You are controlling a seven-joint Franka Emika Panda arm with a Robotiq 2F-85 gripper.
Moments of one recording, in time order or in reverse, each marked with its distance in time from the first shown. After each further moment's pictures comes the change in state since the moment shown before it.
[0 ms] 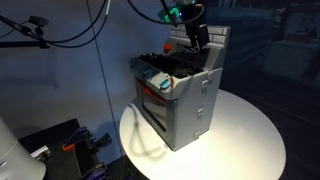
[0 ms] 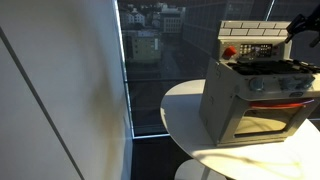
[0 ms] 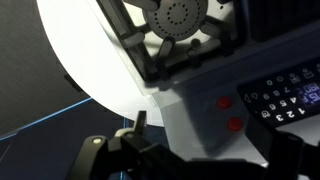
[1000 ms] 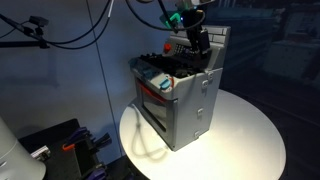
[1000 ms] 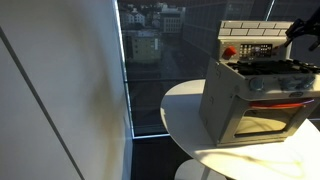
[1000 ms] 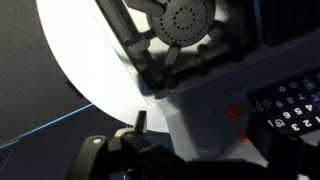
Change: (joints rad) arm 0.000 0.024 -0.010 0.000 0.019 0.002 -0.006
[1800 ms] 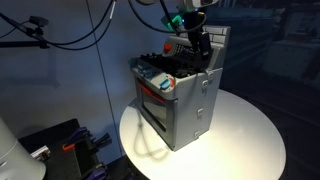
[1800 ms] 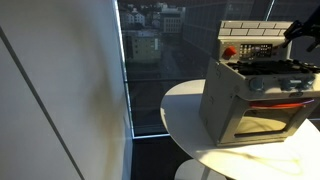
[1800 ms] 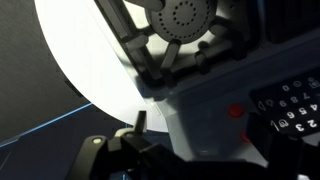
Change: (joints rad) arm 0.000 0.021 0.000 0.012 0.000 0.011 -0.002
